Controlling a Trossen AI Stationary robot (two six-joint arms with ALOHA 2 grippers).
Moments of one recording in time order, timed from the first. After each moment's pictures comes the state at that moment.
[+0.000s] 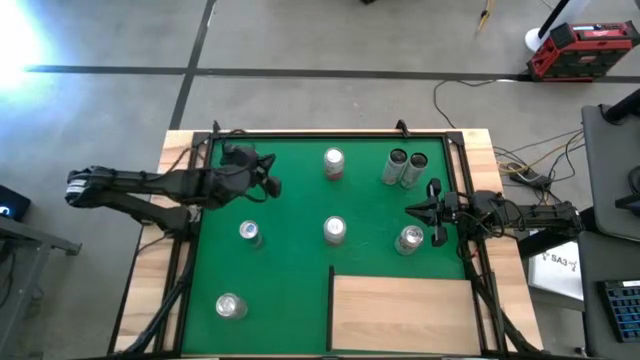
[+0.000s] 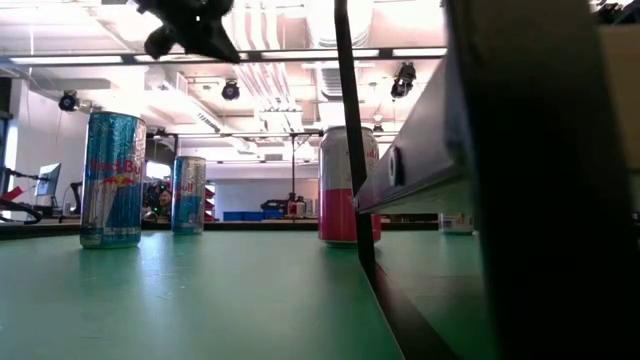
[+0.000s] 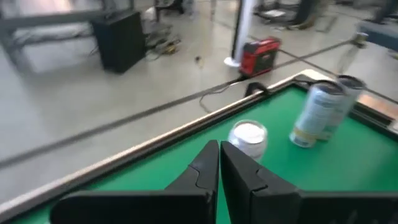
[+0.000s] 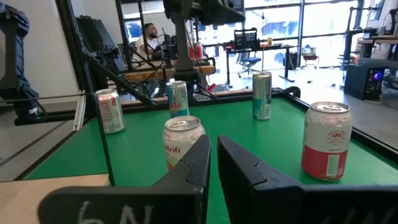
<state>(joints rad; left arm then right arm) 0.00 1.08 0.91 -0.32 -0.85 -0.49 0.00 0.02 0.01 0.03 0.03 0.08</state>
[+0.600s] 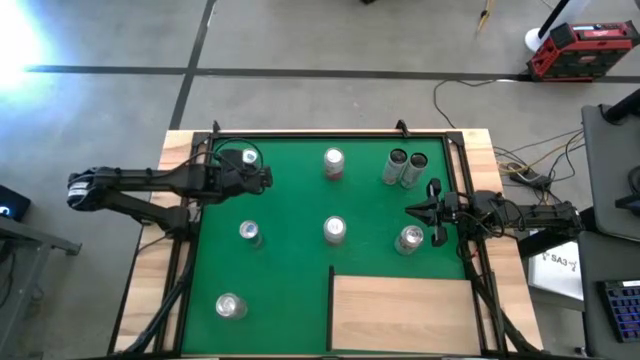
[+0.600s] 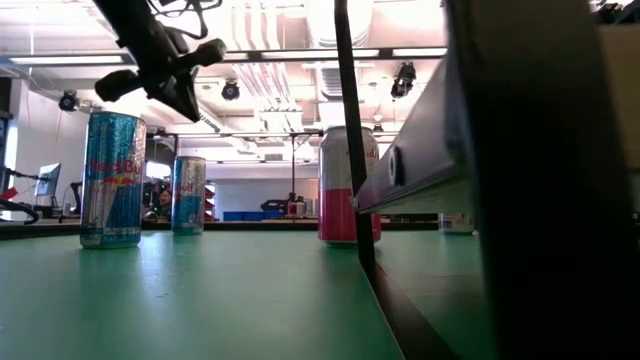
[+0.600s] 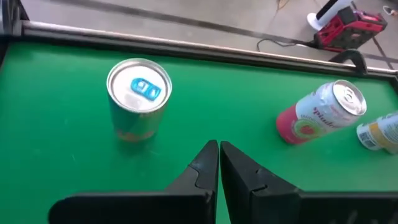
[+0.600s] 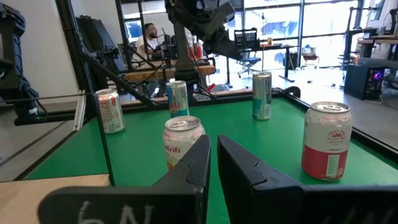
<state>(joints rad) 0.10 1.12 0.91 -0.80 -0.72 -1.28 0.00 0.02 0.01 0.03 0.03 0.08</state>
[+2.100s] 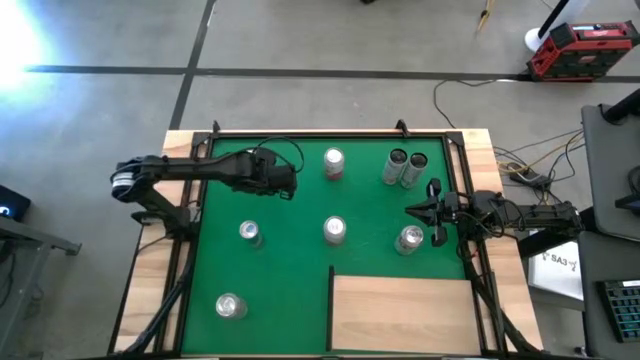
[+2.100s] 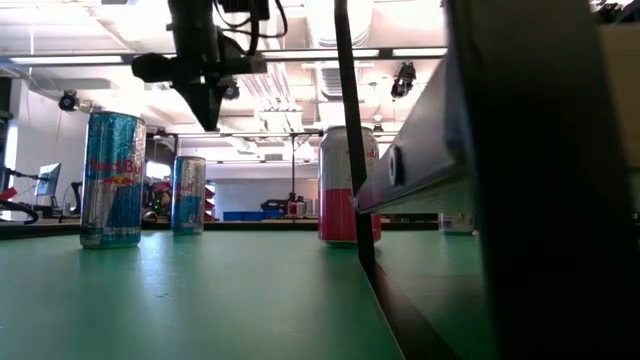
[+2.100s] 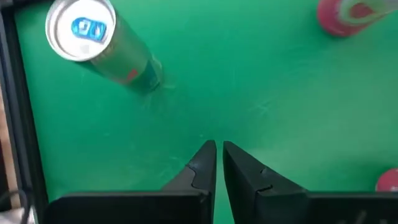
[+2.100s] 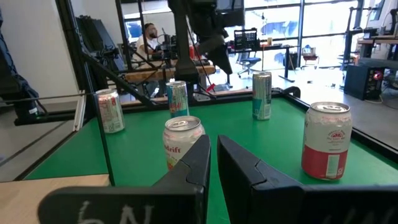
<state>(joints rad) 0.14 1.55 1.35 -1.23 -0.41 -1.17 0.00 0.02 0.01 0.03 0.03 0.08</state>
